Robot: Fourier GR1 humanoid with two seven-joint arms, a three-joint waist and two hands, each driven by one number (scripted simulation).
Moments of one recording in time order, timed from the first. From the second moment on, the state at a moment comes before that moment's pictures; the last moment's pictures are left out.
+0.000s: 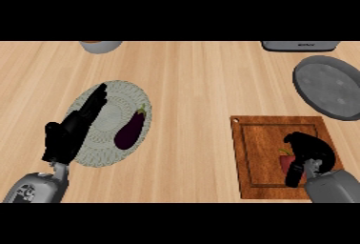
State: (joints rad) left arm -0.16 0.35 -0.20 -1.58 0.09 0.05 0.18; right arm -0.19 -0.44 0.29 -1.49 0.62 0.57 0.96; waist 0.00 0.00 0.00
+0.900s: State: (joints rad) left arm -0.13 0.30 -0.13 -1.61 0.03 -0.02 0.20; right arm -0.17 -0.38 0.27 -1.58 0.79 0.60 0.88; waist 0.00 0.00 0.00
